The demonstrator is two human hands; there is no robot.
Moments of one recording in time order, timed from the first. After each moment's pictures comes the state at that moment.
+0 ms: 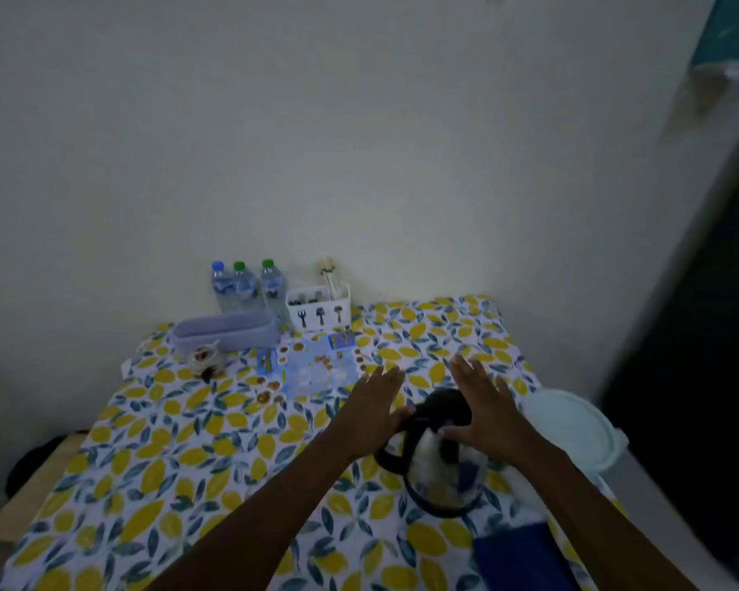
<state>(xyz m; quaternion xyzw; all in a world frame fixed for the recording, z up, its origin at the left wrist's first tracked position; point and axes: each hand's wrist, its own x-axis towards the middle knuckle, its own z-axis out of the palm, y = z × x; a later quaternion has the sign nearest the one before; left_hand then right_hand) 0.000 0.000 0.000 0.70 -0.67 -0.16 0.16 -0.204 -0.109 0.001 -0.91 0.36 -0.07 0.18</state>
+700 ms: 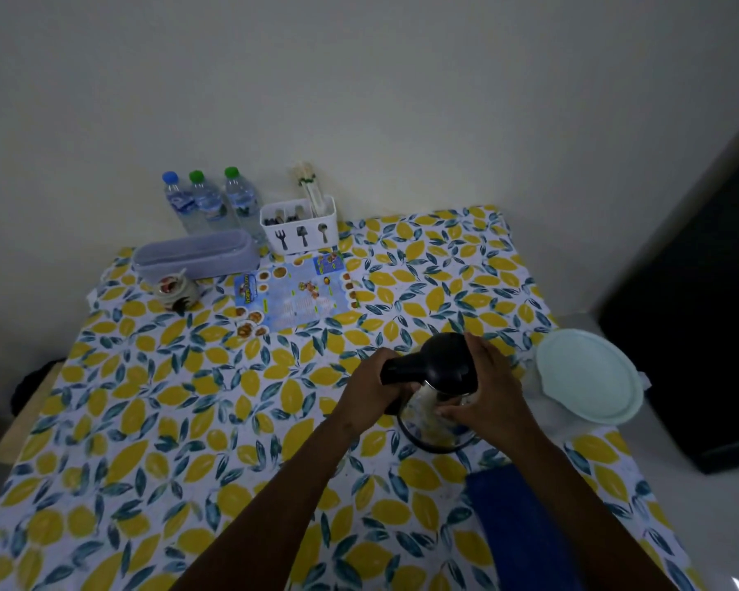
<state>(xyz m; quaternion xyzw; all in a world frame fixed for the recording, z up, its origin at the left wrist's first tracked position) -0.014 -0.024 -0.074 0.69 -0.51 -0.35 0.38 -0.204 -0.108 -0.062 -0.83 0.45 -0.16 0.30</state>
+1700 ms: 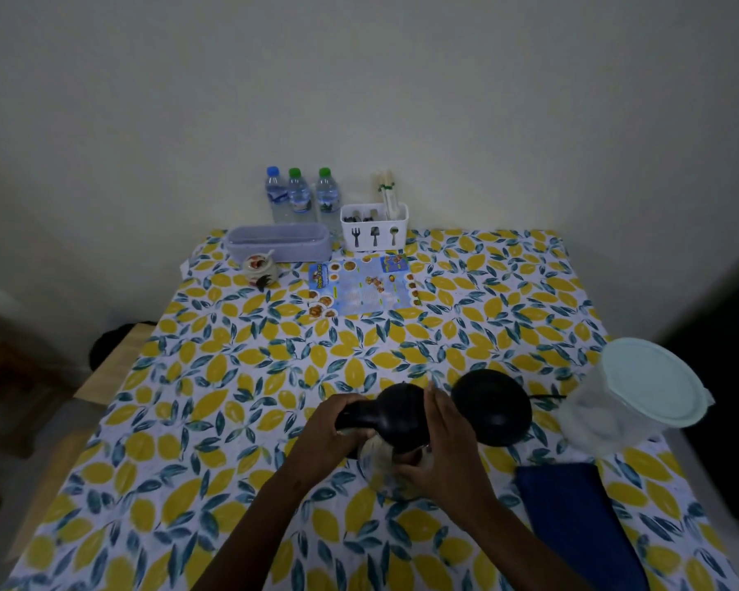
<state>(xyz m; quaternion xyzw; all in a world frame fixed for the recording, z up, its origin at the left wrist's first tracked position) 0.040 0.174 -0.070 0.74 -0.42 -0.33 0.41 -0.139 0.061 -0.102 -0.91 0.32 -0.13 0.22</state>
